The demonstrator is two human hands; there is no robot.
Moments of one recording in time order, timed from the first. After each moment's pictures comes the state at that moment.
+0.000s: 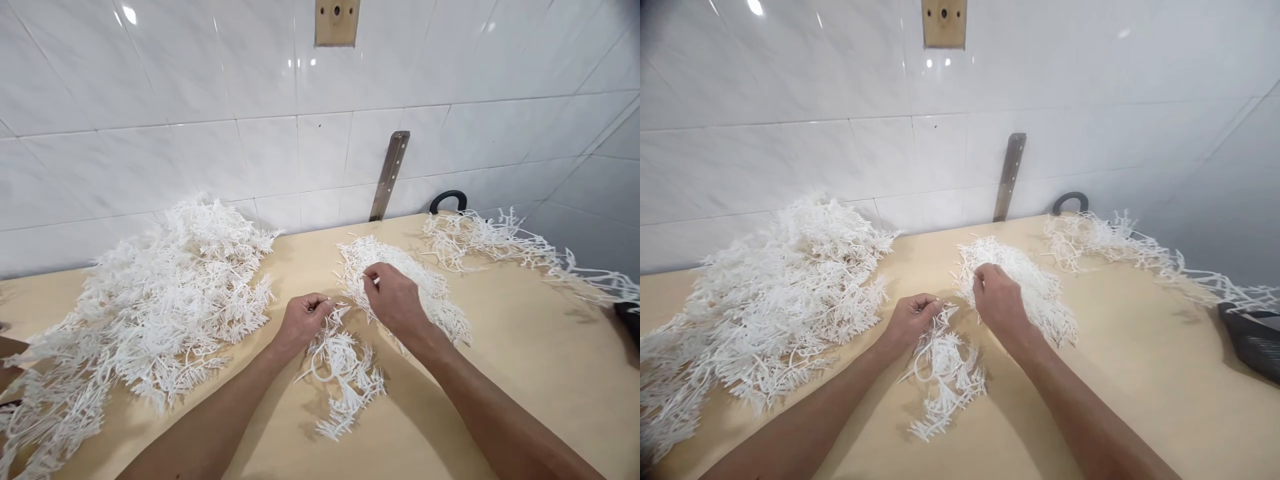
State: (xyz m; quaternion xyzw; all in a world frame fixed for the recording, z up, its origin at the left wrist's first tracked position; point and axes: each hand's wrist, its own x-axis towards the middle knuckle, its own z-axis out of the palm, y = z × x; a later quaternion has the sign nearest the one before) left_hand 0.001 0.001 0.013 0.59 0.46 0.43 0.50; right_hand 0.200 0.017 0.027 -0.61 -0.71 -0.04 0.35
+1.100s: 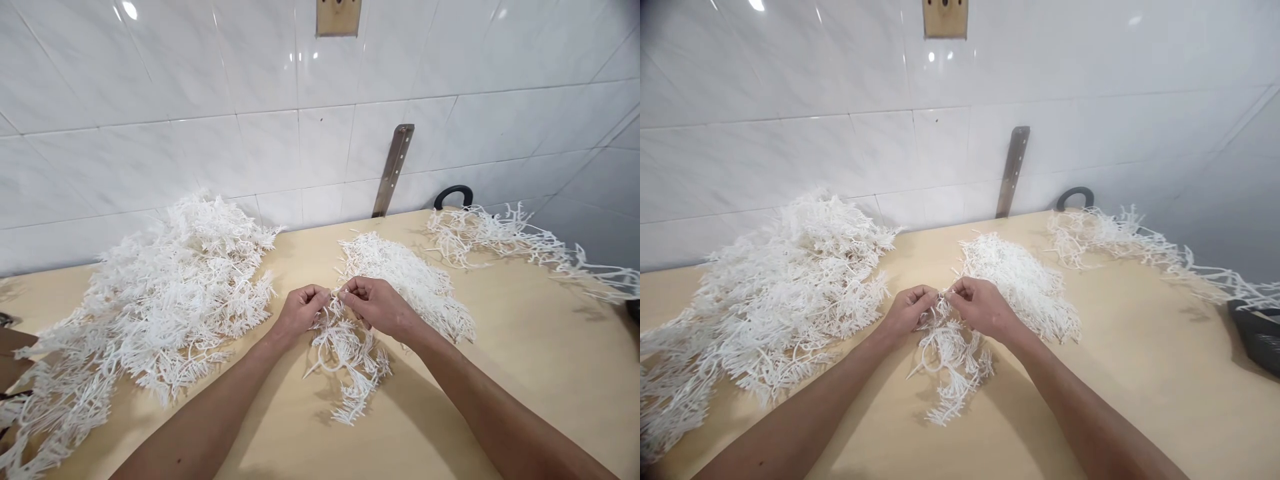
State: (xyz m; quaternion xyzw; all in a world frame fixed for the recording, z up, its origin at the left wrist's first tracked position) left_hand -0.004 0.008 0.014 0.53 0.42 0.43 0.60; right_hand 0.183 -0.001 0.041 -0.52 -0.65 0.43 0.33
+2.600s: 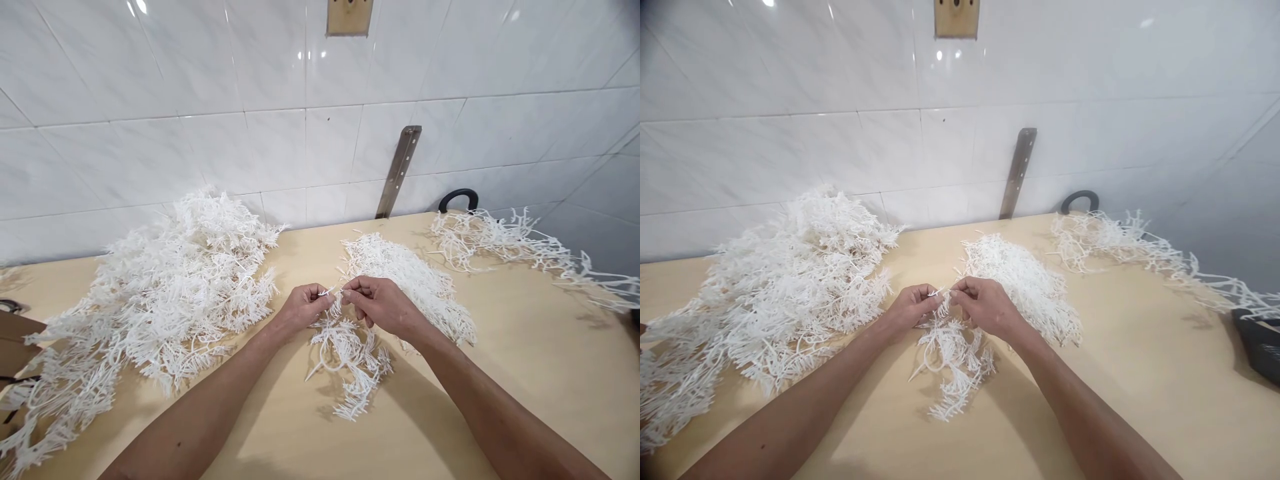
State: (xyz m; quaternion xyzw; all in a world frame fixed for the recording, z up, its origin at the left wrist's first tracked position) left_hand -0.009 0.011 0.017 0.54 0.42 0.38 0.63; right_hand 0.189 0.002 0.036 -0.51 -0.65 0.46 0.33
